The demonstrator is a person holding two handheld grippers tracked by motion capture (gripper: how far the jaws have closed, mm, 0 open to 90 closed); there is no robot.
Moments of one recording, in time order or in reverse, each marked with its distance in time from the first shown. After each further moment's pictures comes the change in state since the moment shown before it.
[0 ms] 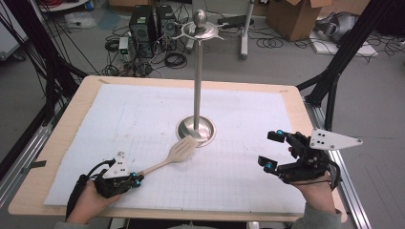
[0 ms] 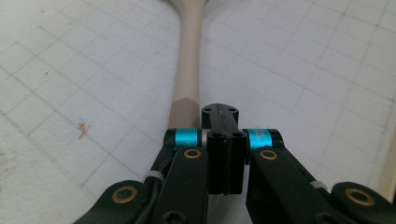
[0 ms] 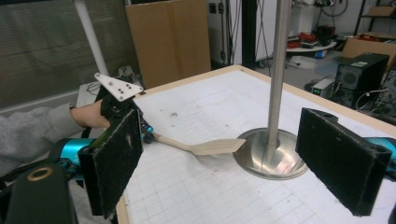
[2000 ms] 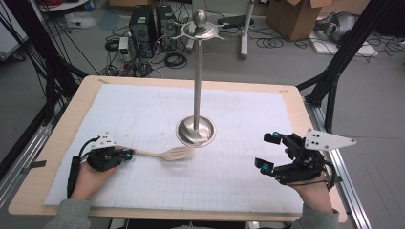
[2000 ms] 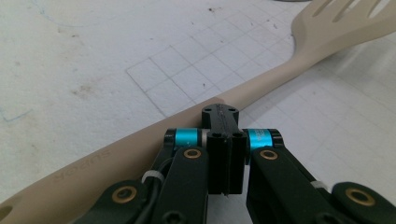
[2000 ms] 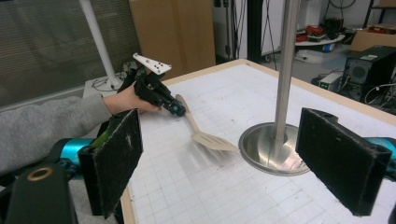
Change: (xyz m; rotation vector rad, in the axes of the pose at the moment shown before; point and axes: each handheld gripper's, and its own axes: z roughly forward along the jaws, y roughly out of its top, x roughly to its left) left arm 0.078 -0.006 0.008 -0.116 0.116 -0.220; right arm 0.001 -0.005 0.007 0.021 0.014 0.012
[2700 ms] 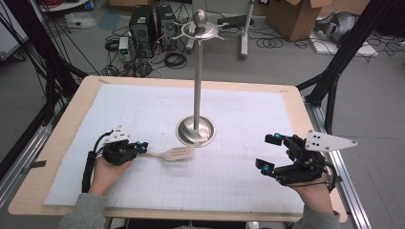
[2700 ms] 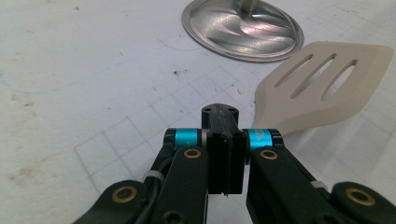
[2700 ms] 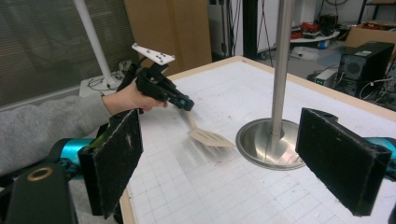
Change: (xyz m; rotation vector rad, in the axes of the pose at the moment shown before) left arm -0.028 0.034 0.025 -0.074 -0.032 -0.033; right arm 0.001 -0.002 -0.002 0.007 -0.014 0.008
